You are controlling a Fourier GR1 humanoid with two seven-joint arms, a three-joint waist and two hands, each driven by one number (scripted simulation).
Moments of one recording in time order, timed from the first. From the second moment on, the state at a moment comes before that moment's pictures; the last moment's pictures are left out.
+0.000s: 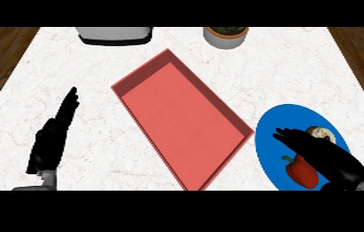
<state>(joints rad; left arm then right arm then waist) 0.01 0.25 -0.02 -1.58 -0.13 0.12 0.12 0.07 -0.55 0.18 -1.60 0.91 0.44 -0.23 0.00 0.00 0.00</state>
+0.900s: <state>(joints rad) 0.00 0.24 0.04 -1.55 -0.14 0.06 0.10 0.08 -0.48 0.10 -1.52 1.05 0.16 -0.40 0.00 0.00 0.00</state>
